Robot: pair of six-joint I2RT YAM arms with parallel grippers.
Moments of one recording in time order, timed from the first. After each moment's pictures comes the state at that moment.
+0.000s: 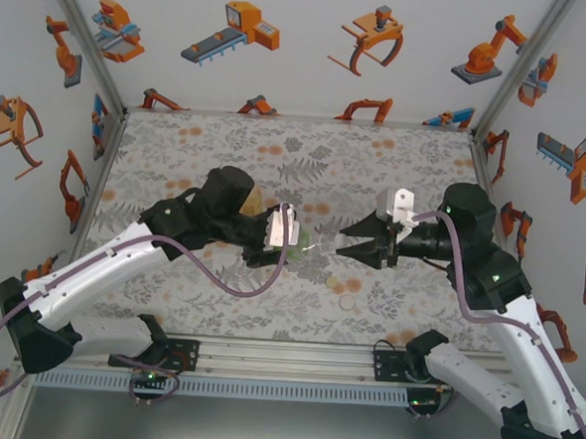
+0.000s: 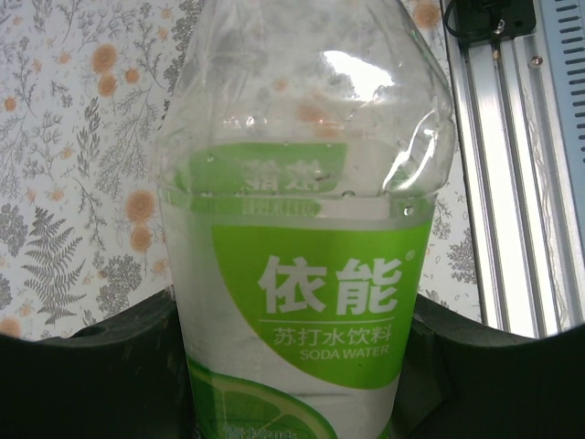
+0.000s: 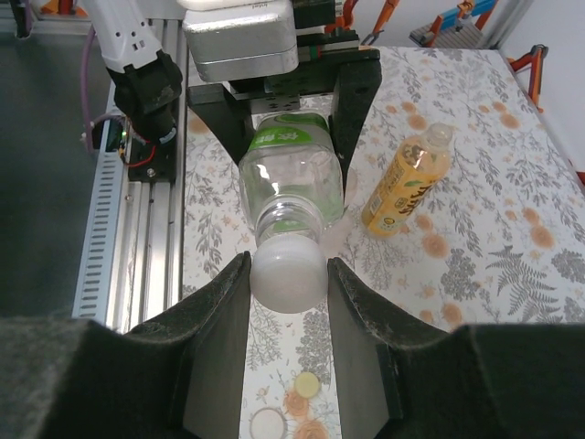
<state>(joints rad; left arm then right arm) -0.93 1.20 1.20 -0.66 0.49 0.67 0.53 0.83 1.15 -0.60 -0.92 -0.38</state>
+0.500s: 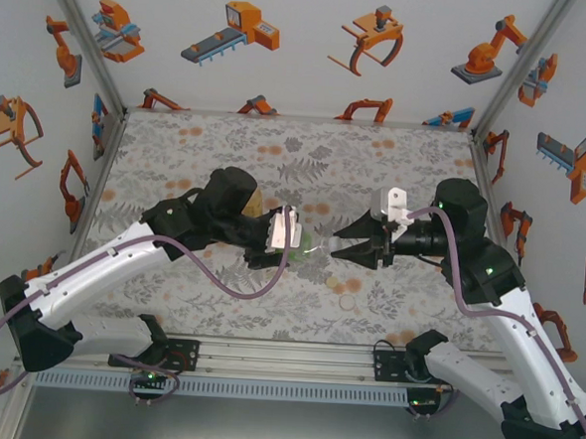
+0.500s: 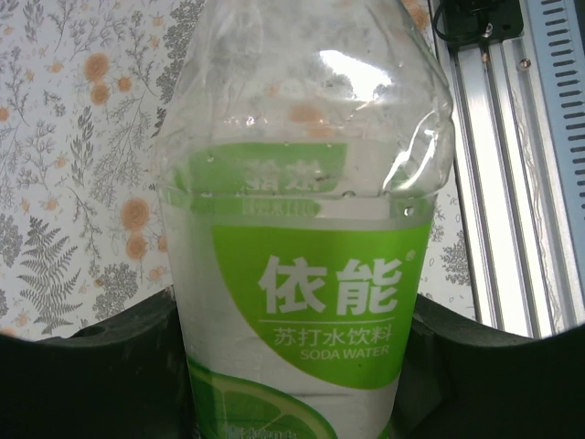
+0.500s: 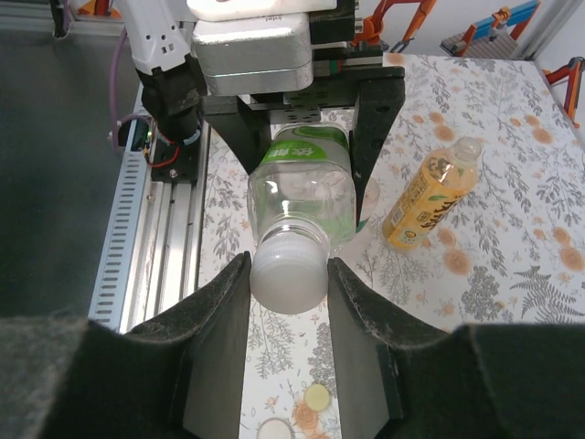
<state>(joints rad) -0.94 1.21 1.22 -0.66 0.50 0.67 0.55 0.86 1.15 -0.59 -0.97 -0.38</state>
